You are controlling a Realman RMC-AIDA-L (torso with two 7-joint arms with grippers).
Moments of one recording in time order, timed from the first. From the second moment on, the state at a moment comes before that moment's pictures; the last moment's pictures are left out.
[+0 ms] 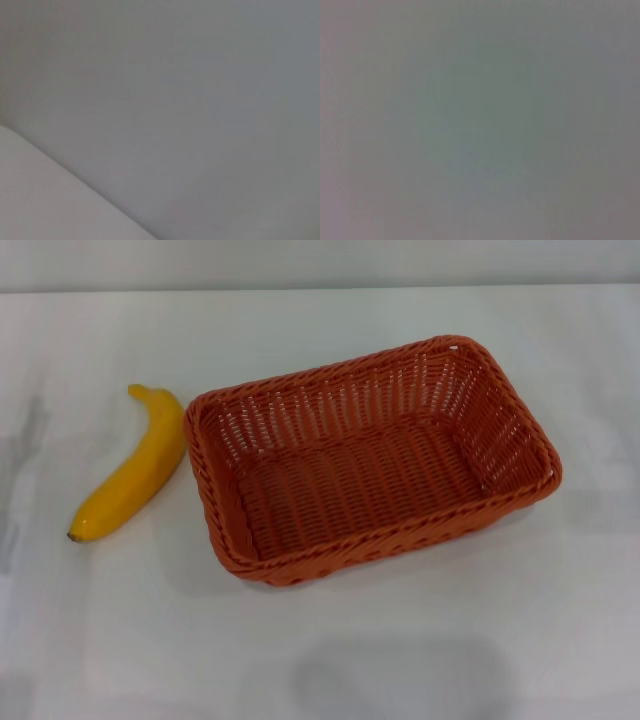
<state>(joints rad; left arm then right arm) -0.49 -2.07 2.72 -0.08 -1.38 1.07 -0.94 0.46 2.01 -0.31 -0.23 2.08 1.22 -2.57</state>
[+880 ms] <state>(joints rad) -0.93 -1.82 2.85 -0.80 -0.17 1.62 -2.17 0.51 2.00 -0.27 -0.18 2.19 0.95 -2.78</state>
